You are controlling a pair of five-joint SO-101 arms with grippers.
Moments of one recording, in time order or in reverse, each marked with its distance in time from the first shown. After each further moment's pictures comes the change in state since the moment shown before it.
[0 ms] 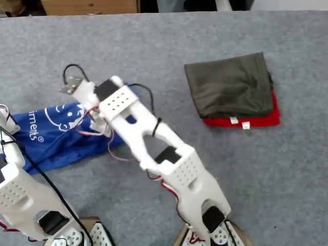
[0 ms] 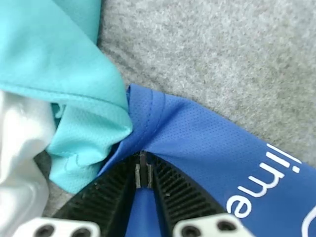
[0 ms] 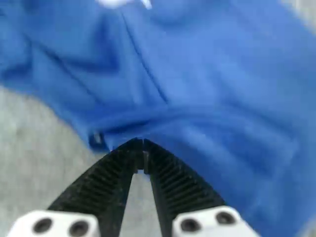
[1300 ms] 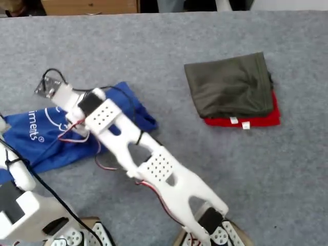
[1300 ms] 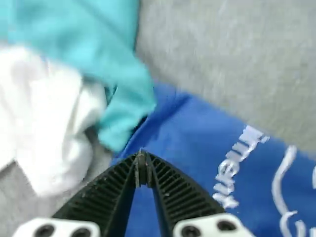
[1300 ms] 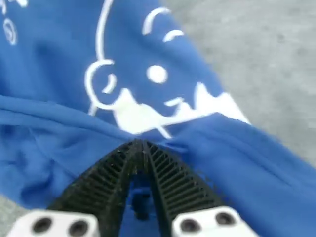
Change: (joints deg) left arm -2.3 -22.2 9.6 6.8 0.2; right arm -5.8 26.3 -38.3 -0.4 -3.6
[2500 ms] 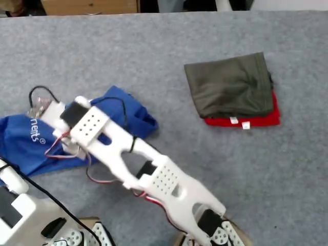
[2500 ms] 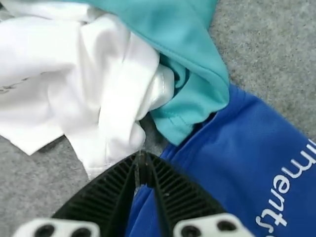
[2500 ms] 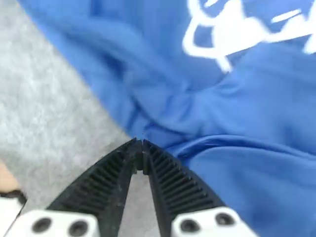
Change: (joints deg) left arm -8.0 -0.4 0.4 0.7 0.0; right arm -5.5 -16.5 16.5 14.8 -6.6
